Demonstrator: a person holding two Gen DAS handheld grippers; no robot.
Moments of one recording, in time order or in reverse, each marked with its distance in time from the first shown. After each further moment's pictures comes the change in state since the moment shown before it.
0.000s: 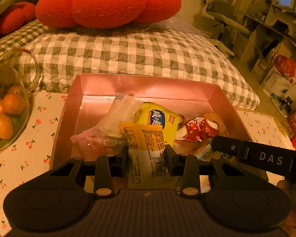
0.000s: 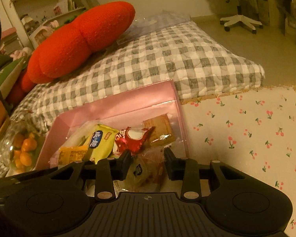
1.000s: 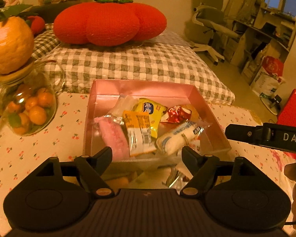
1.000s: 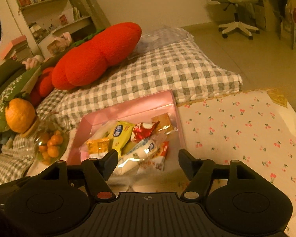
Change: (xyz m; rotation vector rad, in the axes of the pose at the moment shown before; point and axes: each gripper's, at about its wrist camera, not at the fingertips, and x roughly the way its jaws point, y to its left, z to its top) left arm -0.089 -0.007 -0.025 0.037 -0.035 -0.014; right arm -0.106 0.007 -0.017 0.006 -0.028 0.024
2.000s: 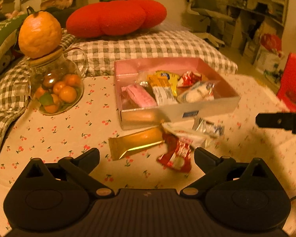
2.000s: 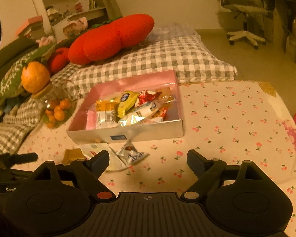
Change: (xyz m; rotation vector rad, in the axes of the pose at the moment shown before) left arm -0.035 0.022 -0.067 0.152 0.000 0.082; right arm -0.040 0.000 -0.071 -0.142 -0.003 -0.009
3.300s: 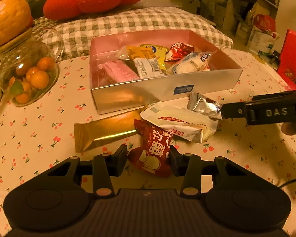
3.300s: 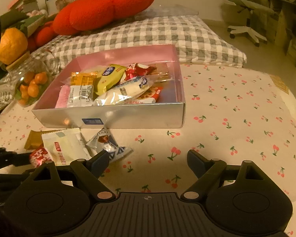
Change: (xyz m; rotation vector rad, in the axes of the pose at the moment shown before) left arm 0.041 -0.008 -0.012 0.050 0.092 -0.050; right arm 0.082 0.000 -0.005 -0.078 0.085 -0.073
